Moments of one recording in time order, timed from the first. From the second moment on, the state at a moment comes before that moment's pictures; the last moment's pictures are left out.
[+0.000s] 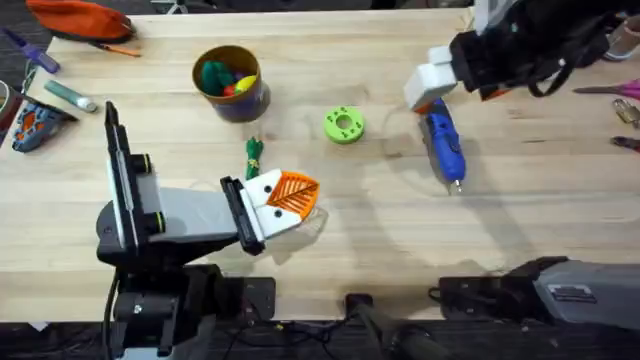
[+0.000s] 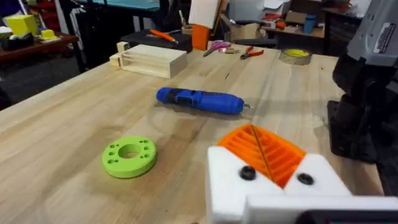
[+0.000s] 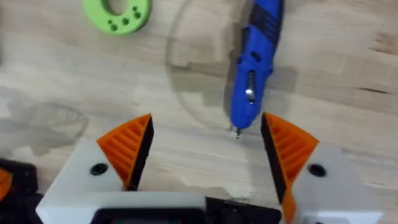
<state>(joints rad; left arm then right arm) 0.04 0.01 0.01 -0.13 1.18 0.10 0.37 1.50 1.54 -1.39 0.04 0.21</state>
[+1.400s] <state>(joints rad) 0.04 0.01 0.01 -0.13 1.18 0.10 0.16 1.80 1.38 -1.10 0.07 0.05</state>
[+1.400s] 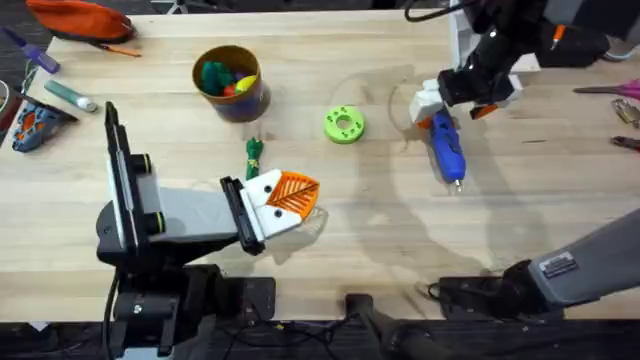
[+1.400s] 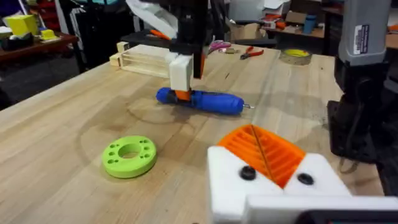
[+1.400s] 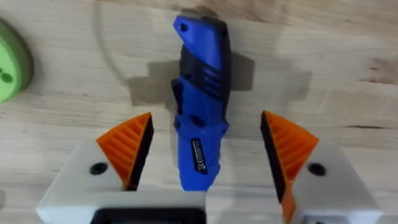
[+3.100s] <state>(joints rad) 0.04 0.01 0.01 -0.13 1.18 0.10 0.15 1.93 1.38 -1.05 0.01 0.04</state>
